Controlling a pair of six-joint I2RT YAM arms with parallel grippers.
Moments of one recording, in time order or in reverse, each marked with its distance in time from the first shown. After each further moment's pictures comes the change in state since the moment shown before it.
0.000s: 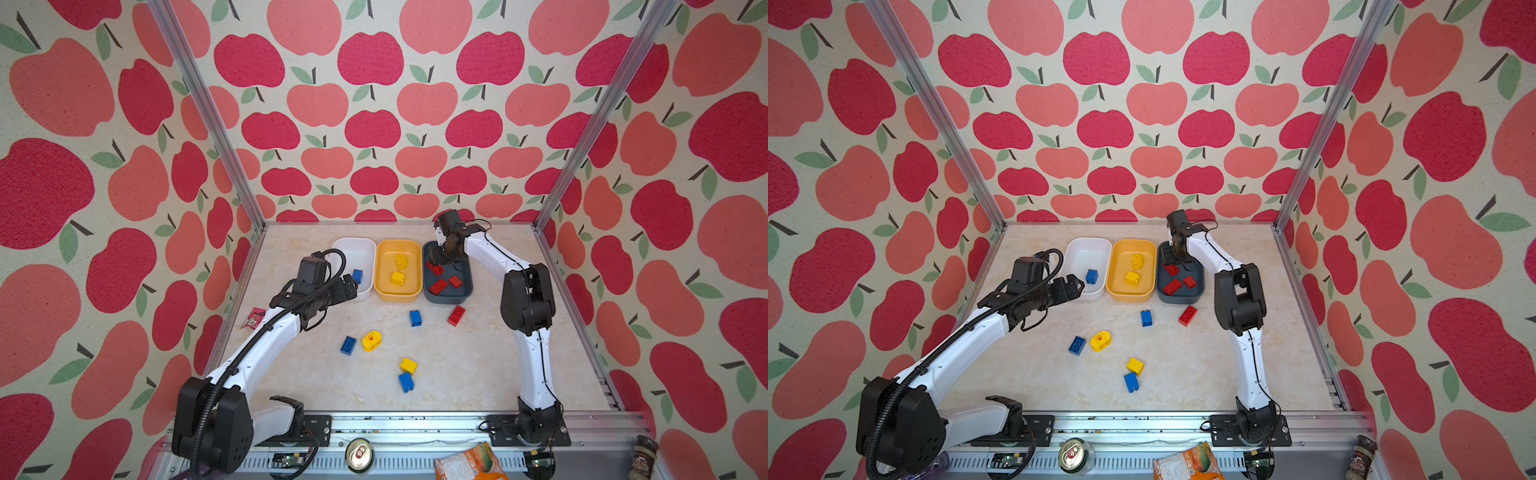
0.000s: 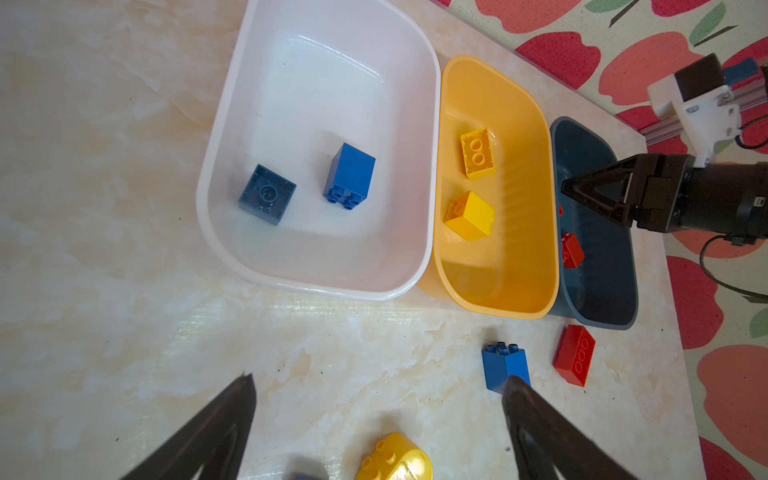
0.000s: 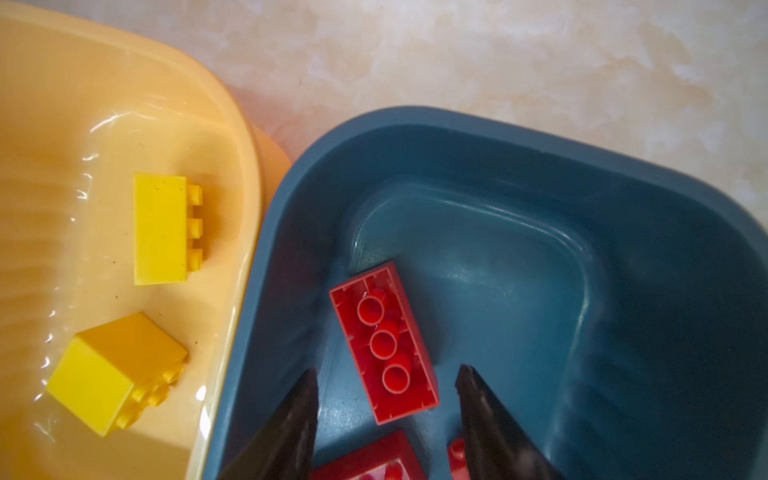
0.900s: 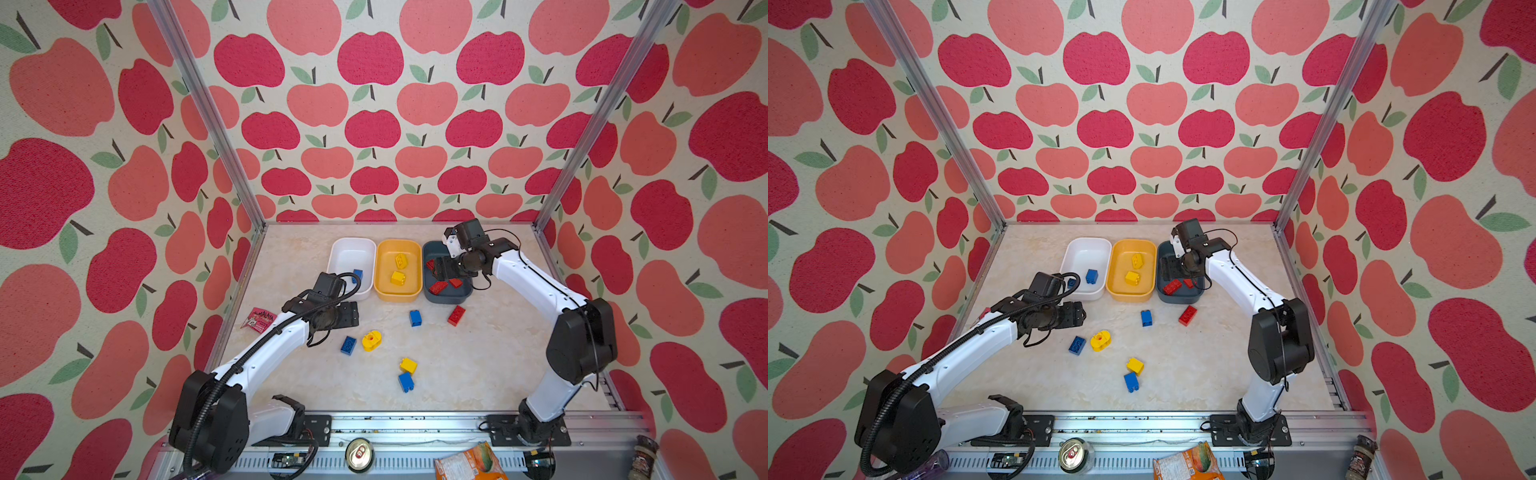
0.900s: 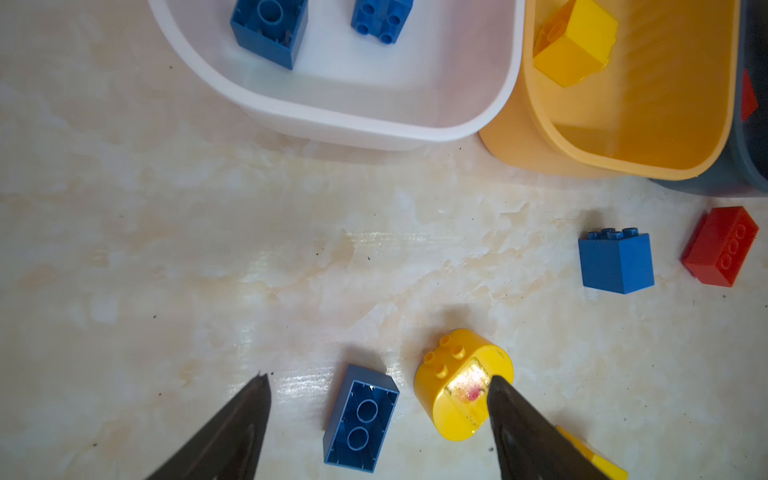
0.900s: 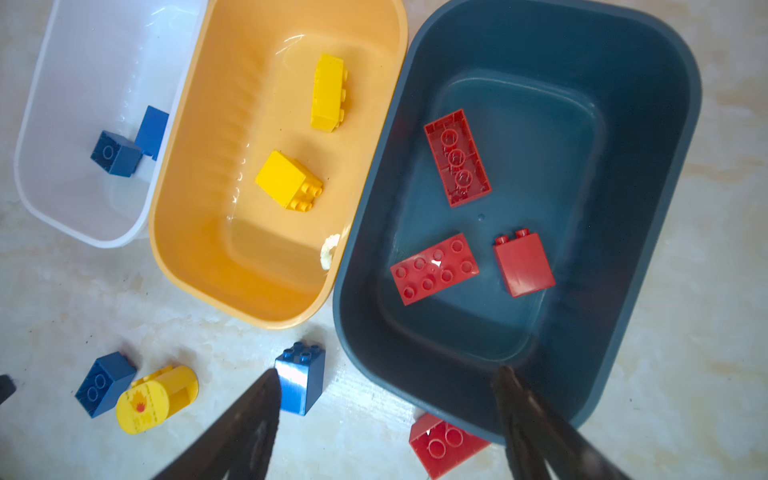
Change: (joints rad) left arm -0.136 0.015 -0.059 -0.222 -0.106 0.071; right arm 0.056 -0.546 -0.490 0.021 -0.106 0.047
